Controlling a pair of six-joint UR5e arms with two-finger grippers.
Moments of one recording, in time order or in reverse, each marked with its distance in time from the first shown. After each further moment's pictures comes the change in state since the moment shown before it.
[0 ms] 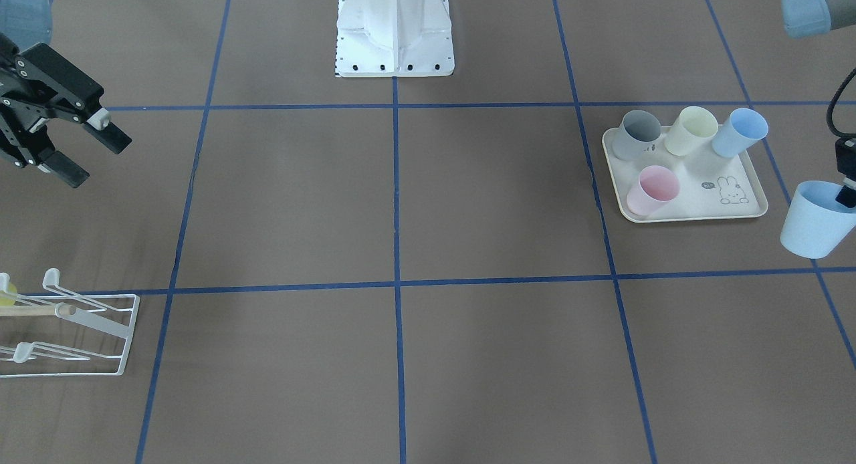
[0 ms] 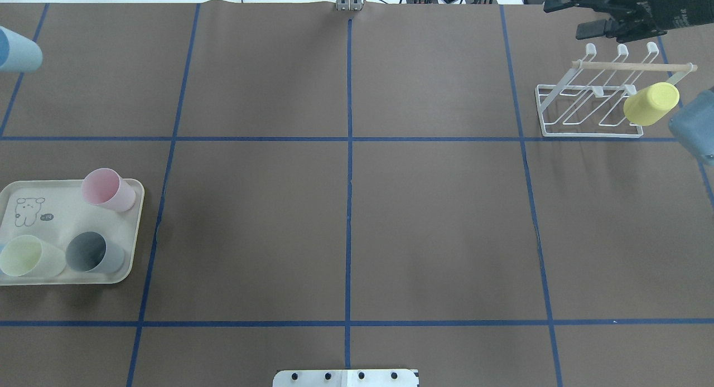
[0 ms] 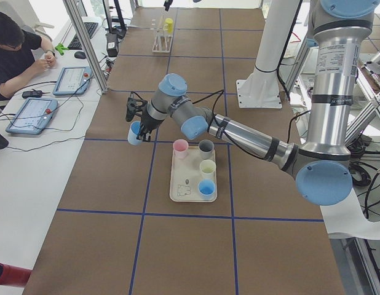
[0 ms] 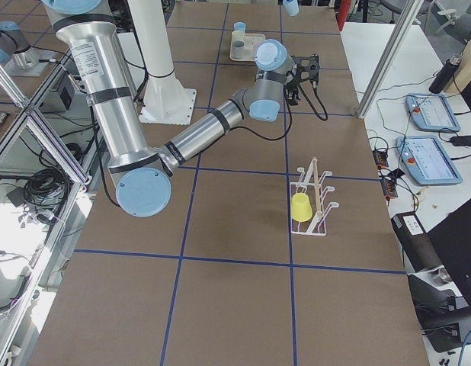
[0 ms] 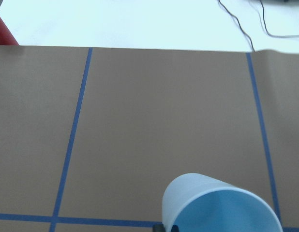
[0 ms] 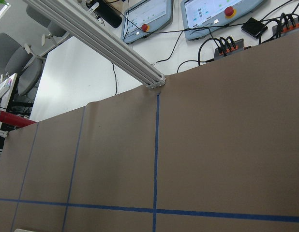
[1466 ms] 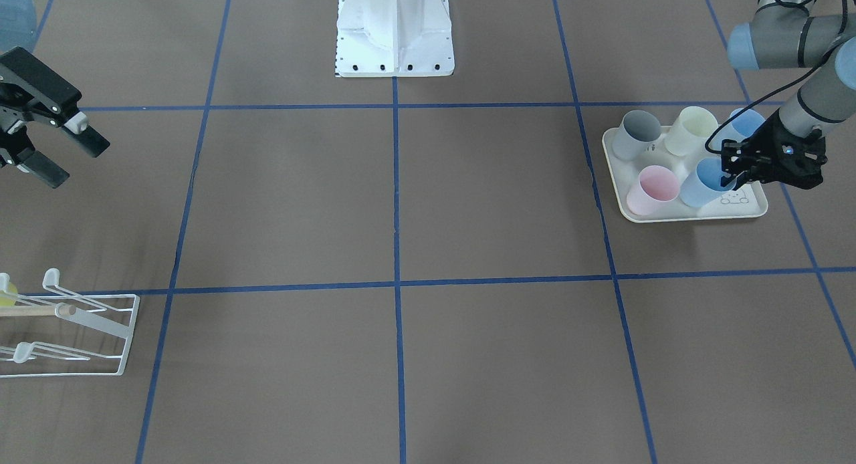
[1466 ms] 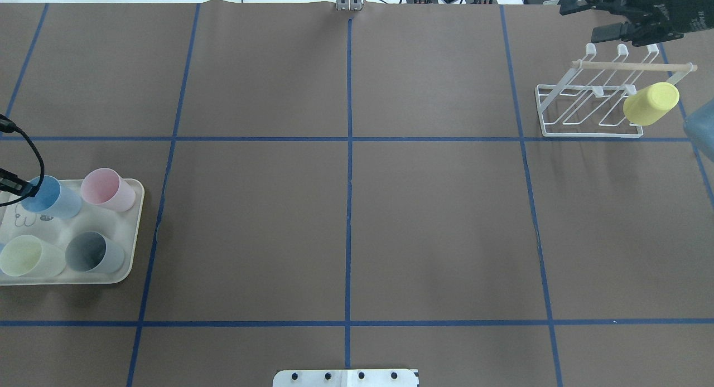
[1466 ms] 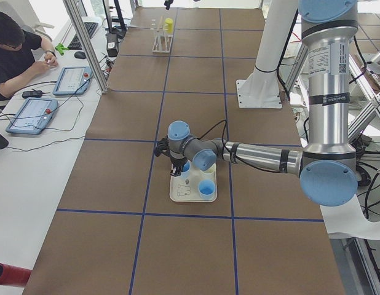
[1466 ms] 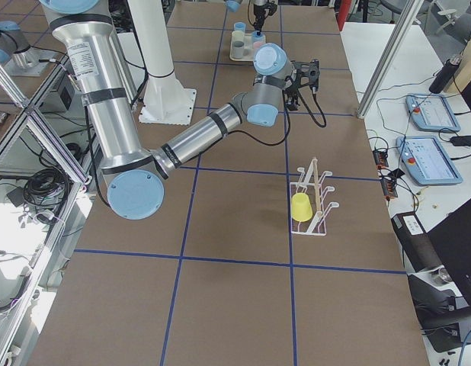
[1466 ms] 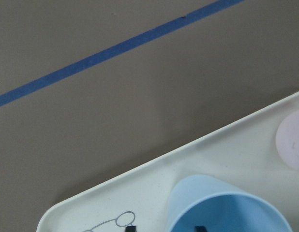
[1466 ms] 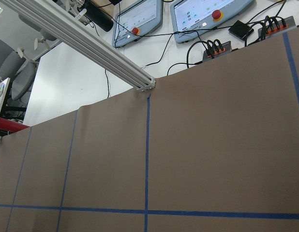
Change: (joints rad) left arm 0.227 0.172 0.197 -0.011 -0.176 0.658; right arm 0.028 -0.047 0.007 -0.004 0.026 -0.010
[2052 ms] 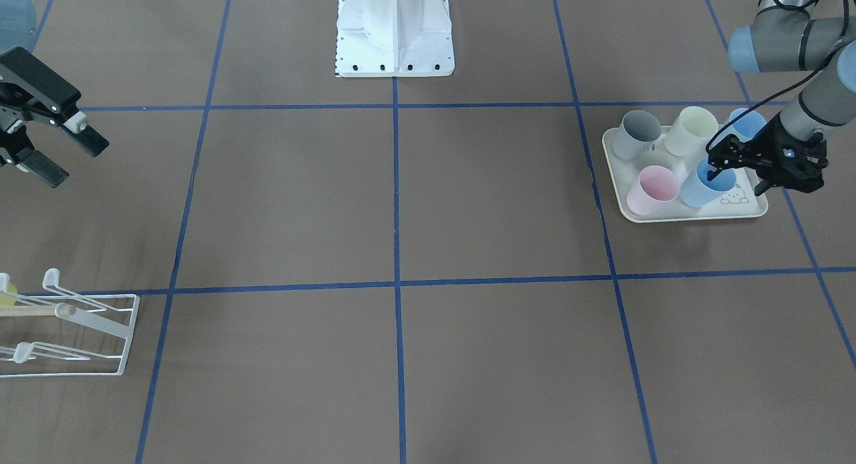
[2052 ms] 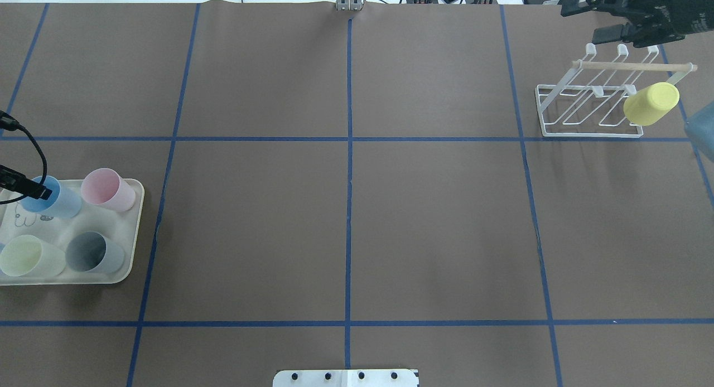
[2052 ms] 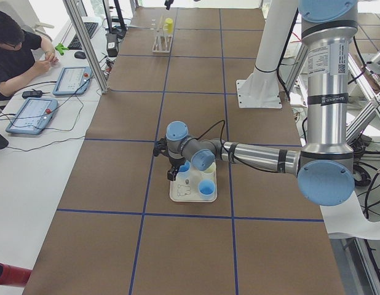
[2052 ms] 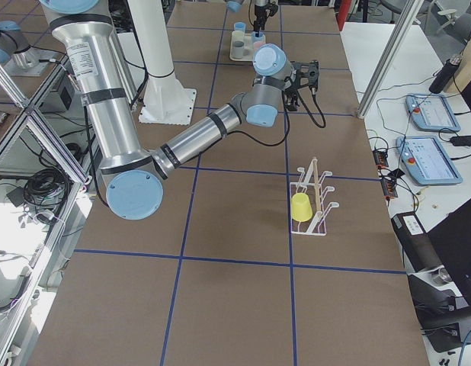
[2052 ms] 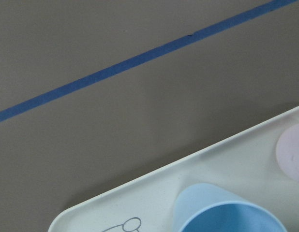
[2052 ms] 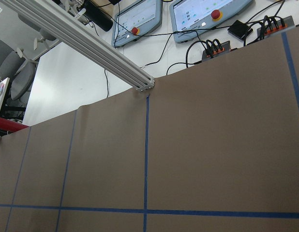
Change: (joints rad) left arm 0.008 -0.025 0.034 -0.002 -0.003 0.019; right arm 0.000 -0.006 0.000 -0.001 0.000 -0.005
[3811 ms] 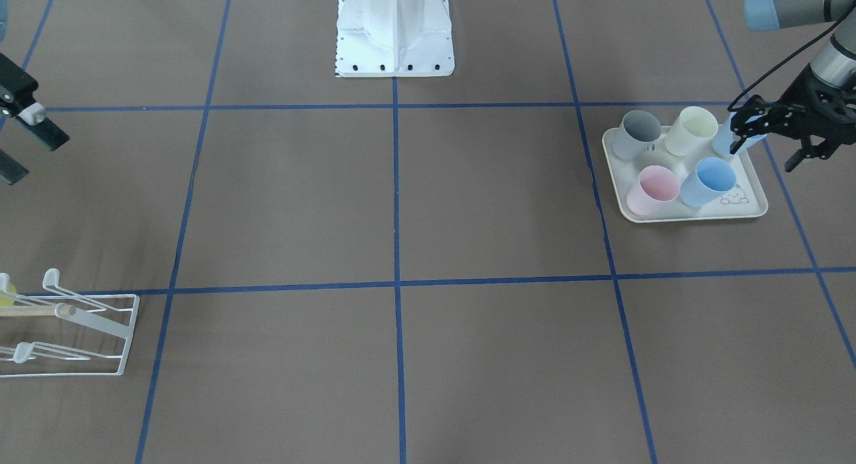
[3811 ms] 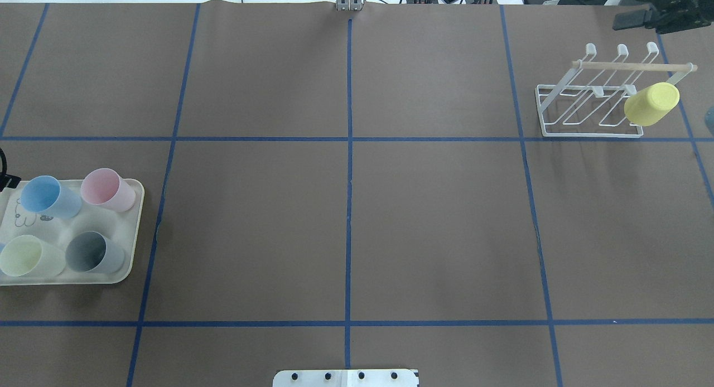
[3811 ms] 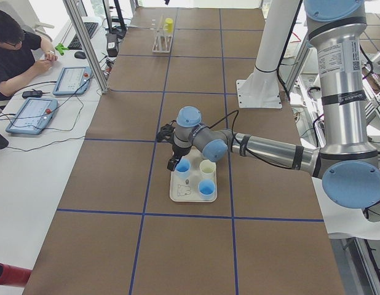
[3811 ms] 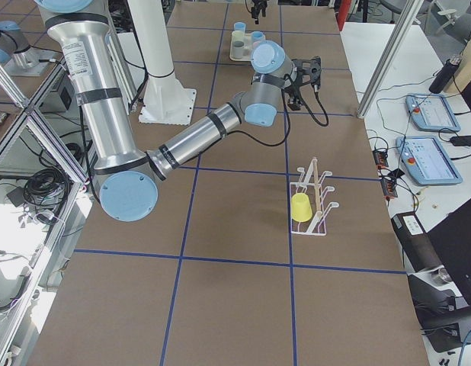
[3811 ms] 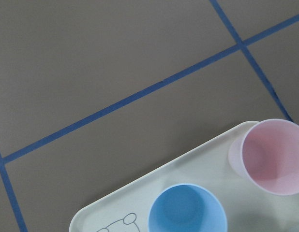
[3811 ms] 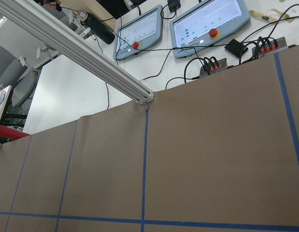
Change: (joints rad) left arm -0.077 0.093 -0.178 -0.002 0.045 0.063; right arm 0.027 -0.001 0.017 -0.004 0.001 -0.008
